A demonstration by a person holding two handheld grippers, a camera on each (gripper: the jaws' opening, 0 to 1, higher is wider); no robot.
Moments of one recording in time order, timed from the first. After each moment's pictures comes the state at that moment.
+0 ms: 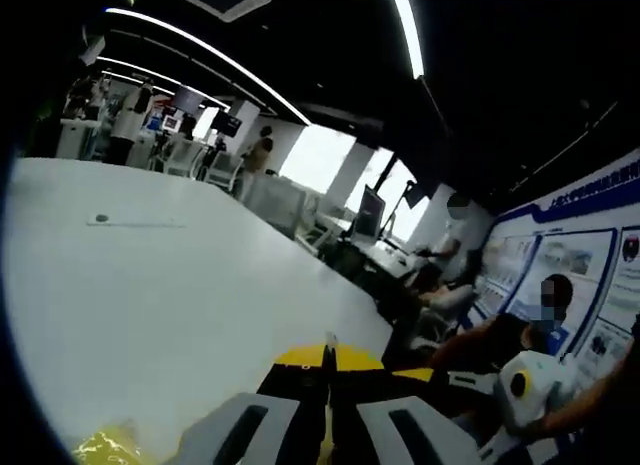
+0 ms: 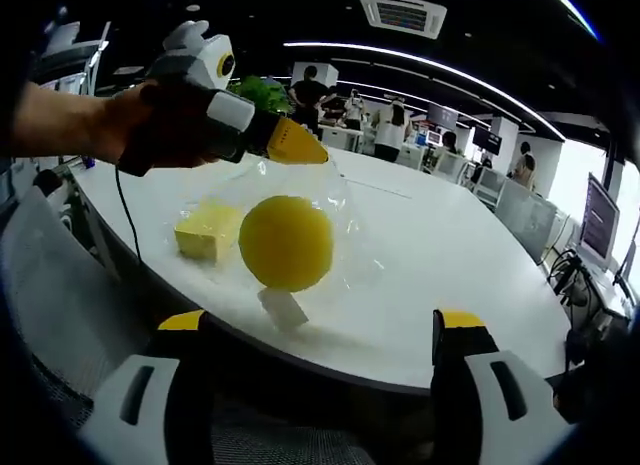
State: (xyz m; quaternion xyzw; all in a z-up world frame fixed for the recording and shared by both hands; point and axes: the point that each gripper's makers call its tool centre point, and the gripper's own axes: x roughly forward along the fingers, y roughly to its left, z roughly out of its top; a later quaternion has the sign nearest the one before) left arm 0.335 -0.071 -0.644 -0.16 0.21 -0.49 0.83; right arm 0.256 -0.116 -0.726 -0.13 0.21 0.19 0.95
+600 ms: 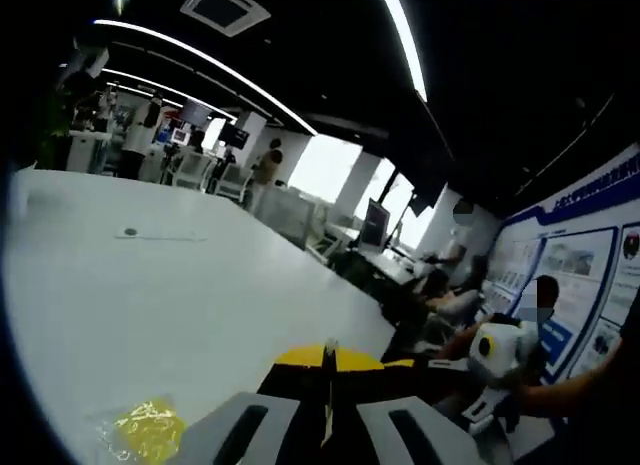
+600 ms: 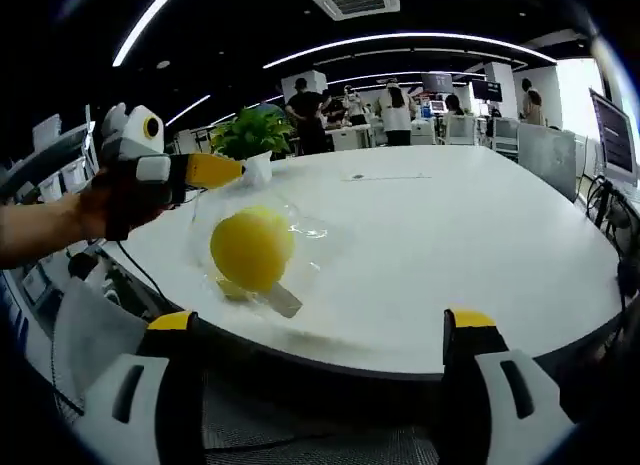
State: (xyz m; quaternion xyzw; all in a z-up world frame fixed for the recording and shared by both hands) left arm 0.310 -0.003 -0.621 -0.18 0.19 -0.46 0.85; right arm 0.251 -0.099 -0.709 0.04 0.23 0.24 0.94
